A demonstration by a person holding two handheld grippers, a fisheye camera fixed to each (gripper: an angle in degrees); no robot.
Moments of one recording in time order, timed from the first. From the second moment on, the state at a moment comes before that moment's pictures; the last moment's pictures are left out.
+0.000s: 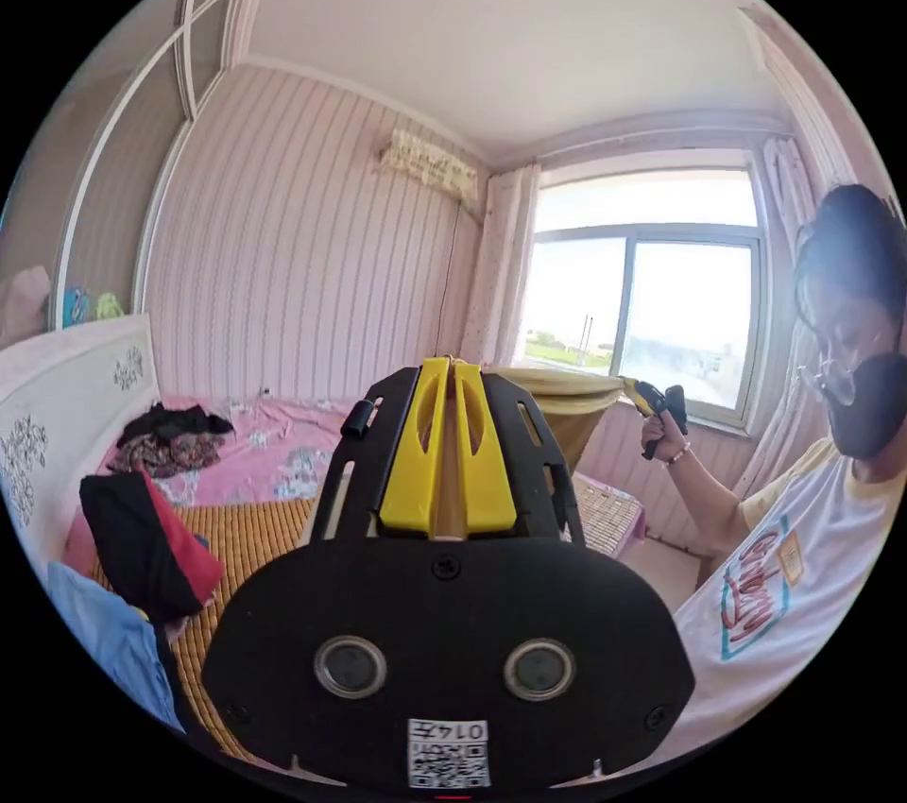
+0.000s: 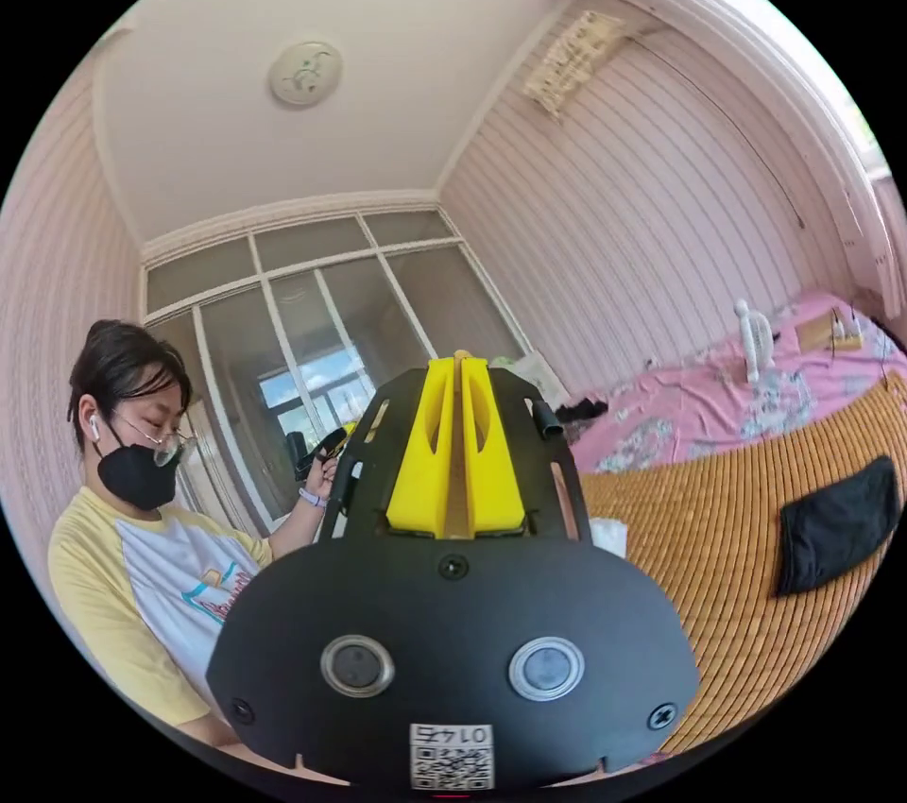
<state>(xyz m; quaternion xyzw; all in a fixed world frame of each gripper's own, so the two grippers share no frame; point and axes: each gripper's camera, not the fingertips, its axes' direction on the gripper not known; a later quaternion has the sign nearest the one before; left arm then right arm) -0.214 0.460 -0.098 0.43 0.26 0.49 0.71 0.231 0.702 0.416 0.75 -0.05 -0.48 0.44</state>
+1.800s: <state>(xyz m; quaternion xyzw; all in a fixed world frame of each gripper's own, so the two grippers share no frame) -0.331 0.250 0.312 -0.05 0.00 0.29 0.96 0.402 0.277 0.494 0.51 0.09 -0.04 0.86</state>
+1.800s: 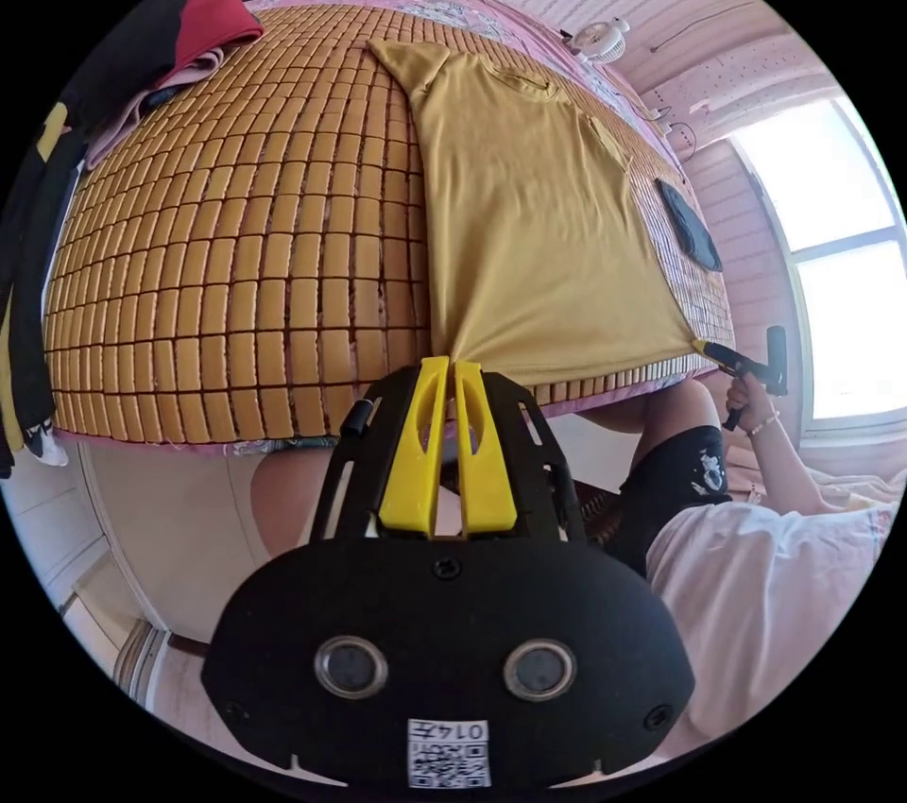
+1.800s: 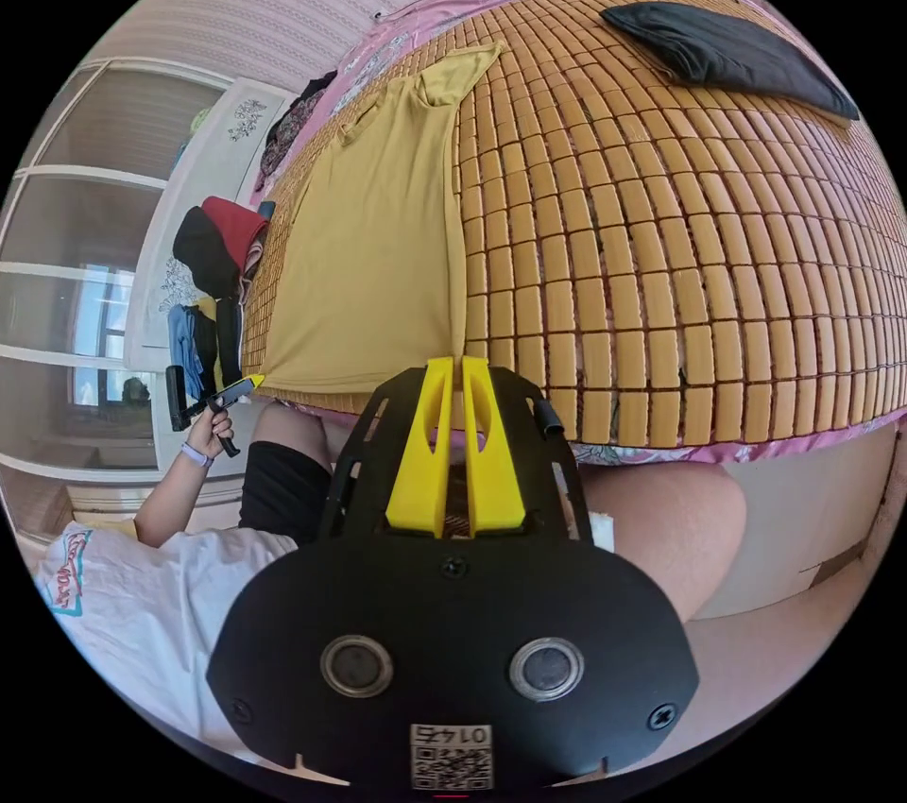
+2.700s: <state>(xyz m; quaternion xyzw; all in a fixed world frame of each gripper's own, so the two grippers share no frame) -0.313 0.227 0.384 -0.07 -0.09 0.29 0.95 0.370 0.242 0.532 0.45 0.23 -0.01 0.87</state>
